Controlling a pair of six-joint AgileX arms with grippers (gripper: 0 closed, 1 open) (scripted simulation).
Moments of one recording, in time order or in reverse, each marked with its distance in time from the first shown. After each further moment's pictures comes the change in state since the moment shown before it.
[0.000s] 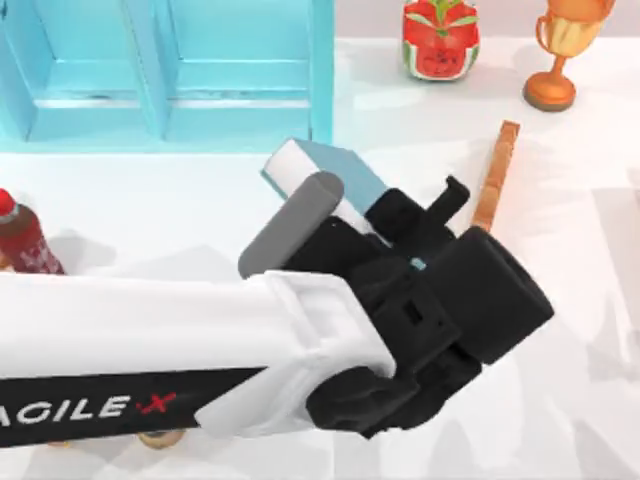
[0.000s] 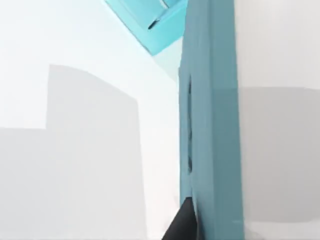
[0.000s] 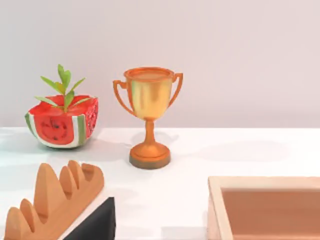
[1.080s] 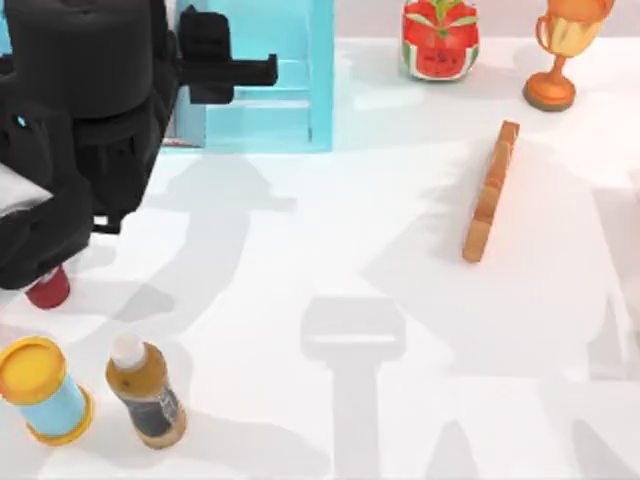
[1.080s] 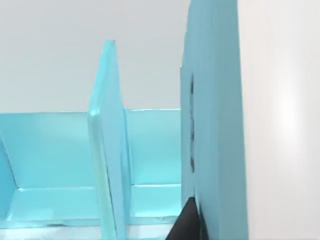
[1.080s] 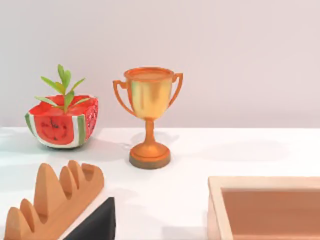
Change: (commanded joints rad) left arm 0.535 -0.418 -0.191 0.414 0.418 1.542; right arm 0.000 0.000 0.000 0.000 0.000 0.000
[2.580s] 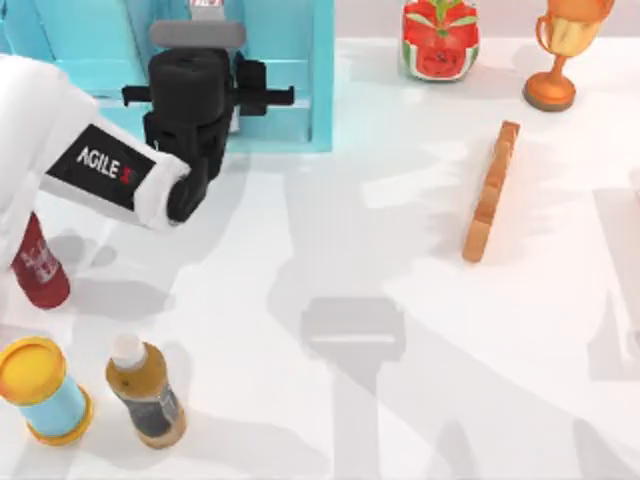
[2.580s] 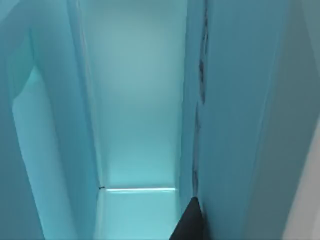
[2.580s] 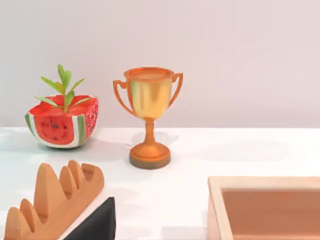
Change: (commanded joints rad) left arm 0.244 1.023 0.390 0.660 0.258 0.057; right arm 0.000 0.000 0.000 0.000 0.000 0.000
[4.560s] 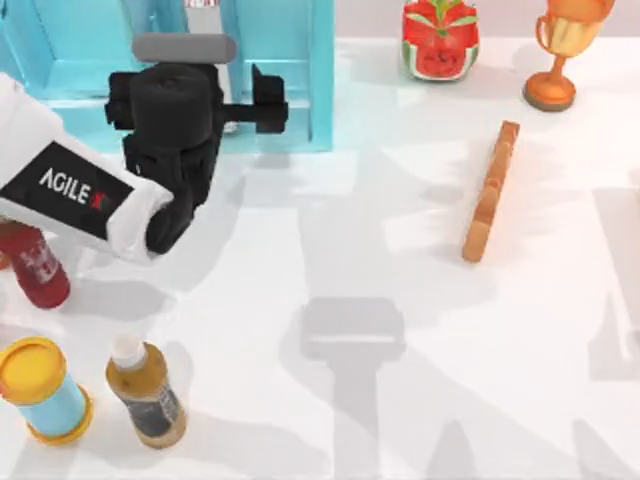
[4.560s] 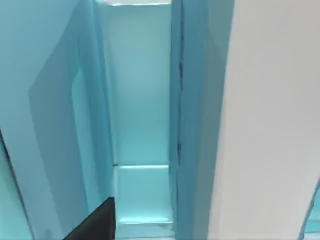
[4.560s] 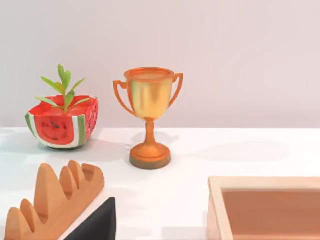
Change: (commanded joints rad) left arm -0.023 -0.171 -0.220 0.048 -0.030 -0.005; right arm 0.000 0.000 0.000 0.000 0.000 0.000
